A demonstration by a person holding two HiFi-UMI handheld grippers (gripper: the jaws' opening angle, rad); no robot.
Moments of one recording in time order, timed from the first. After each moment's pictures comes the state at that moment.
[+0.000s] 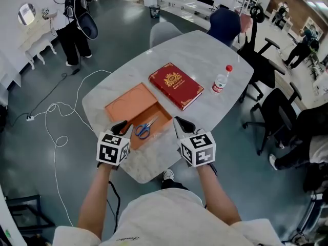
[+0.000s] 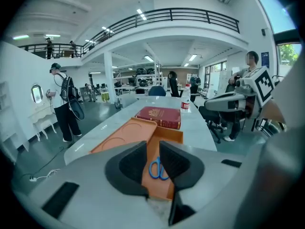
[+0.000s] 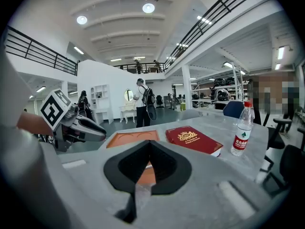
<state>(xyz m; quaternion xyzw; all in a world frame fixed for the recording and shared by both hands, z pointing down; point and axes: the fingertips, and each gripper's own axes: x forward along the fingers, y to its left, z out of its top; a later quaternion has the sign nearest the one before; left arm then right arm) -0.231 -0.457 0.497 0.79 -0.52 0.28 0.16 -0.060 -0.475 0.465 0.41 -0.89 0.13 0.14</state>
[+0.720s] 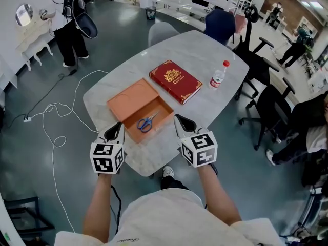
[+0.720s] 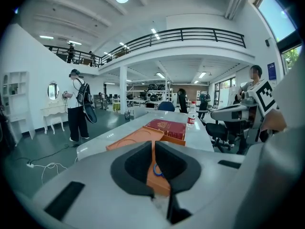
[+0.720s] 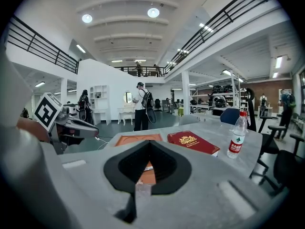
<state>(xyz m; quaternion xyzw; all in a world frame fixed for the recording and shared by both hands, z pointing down) -0.270 -0.405 0.467 0.78 -0.59 0.17 0.14 -0.074 -0.433 0.441 0.43 -0.89 0.10 0.13</state>
